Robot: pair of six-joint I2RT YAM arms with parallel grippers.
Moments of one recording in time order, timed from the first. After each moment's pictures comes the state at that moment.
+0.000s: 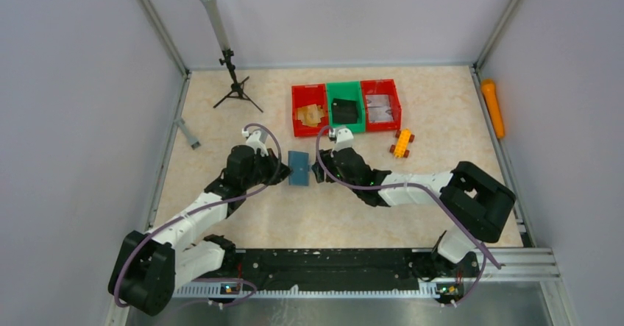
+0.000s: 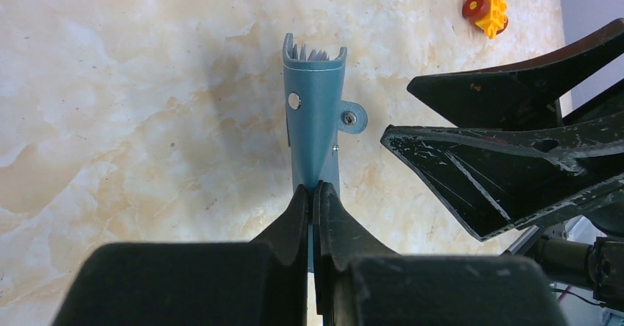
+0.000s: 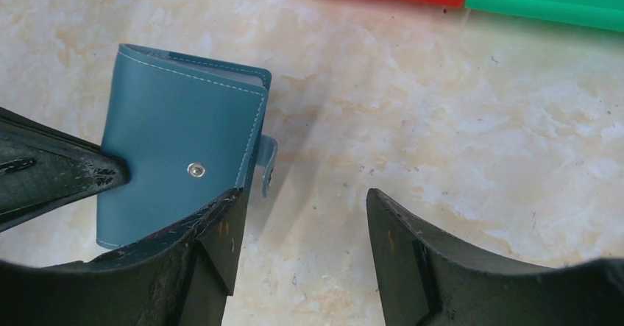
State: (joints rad) left arm -0.40 1.05 0.43 0.12 0.27 -0.60; right arm 0.96 1.60 0.75 0.38 0.33 0.47
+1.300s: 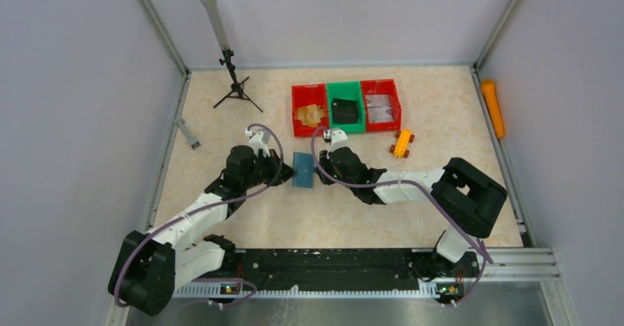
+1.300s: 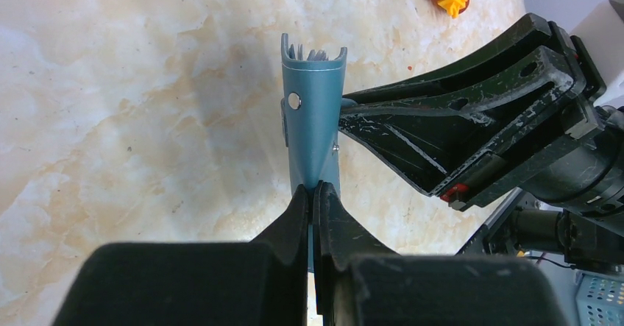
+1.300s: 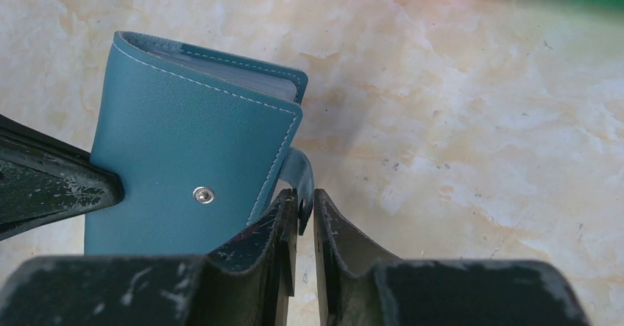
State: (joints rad) left arm -0.40 1.05 0.42 0.15 0.36 -0.60; right arm 0.95 1.65 0.77 0.37 0.23 0.46
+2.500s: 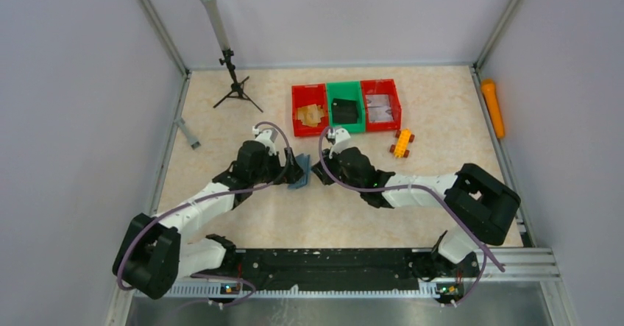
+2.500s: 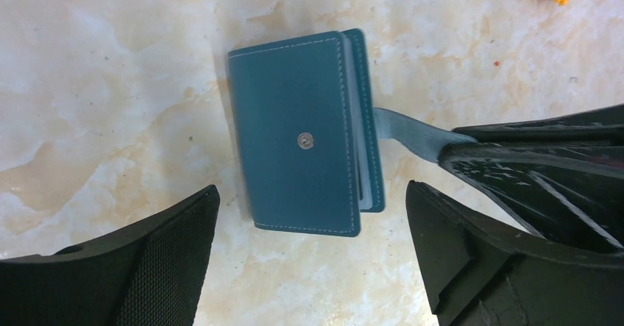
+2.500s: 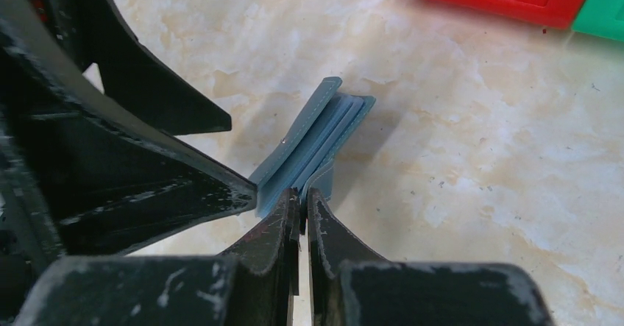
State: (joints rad) left arm -0.45 1.14 0.51 0.02 0.19 -0.52; right arm 0.95 1.56 0.71 0.49 0.13 0.46
